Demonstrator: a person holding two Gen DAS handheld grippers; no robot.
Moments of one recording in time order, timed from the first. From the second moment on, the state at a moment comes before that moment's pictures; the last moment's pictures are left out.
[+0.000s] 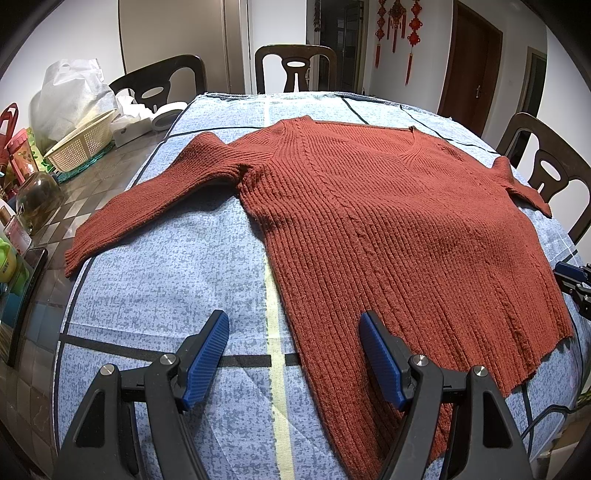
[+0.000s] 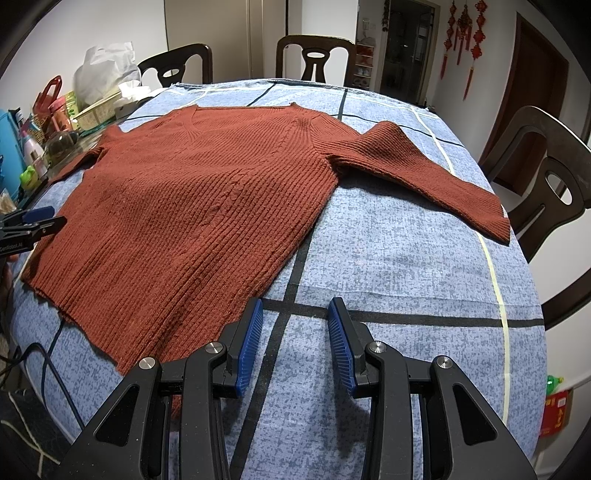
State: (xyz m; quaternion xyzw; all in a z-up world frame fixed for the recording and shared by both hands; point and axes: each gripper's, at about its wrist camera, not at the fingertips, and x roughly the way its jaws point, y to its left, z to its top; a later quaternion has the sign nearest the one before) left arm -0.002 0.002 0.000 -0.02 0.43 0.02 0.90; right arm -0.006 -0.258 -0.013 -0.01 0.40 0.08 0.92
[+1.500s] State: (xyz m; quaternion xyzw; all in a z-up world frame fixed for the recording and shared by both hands) left arm -0.002 0.002 -0.001 -0.02 0.43 0.02 0.90; right arm -0.007 -0.257 -0.013 -0.01 0.40 0.07 0.92
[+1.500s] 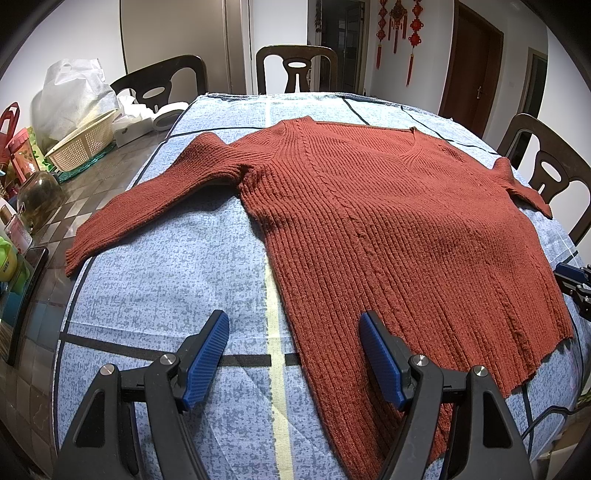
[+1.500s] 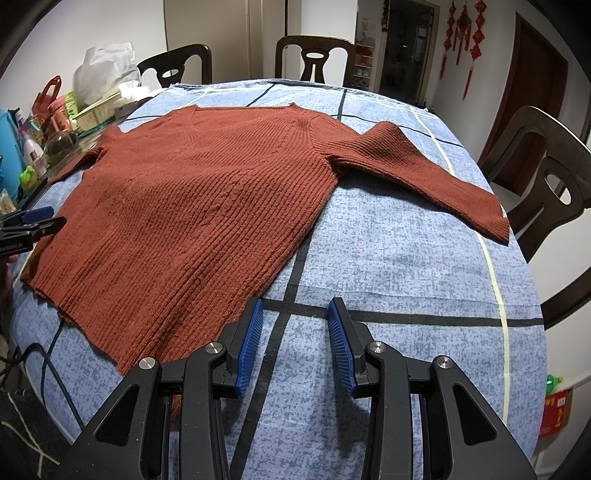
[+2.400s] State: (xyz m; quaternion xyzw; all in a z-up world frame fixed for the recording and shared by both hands) left arm 0.000 0.007 0.000 -0.02 0.44 0.01 0.90; right arm -0.007 -0.257 -0.004 0.00 0.40 0.07 0.91
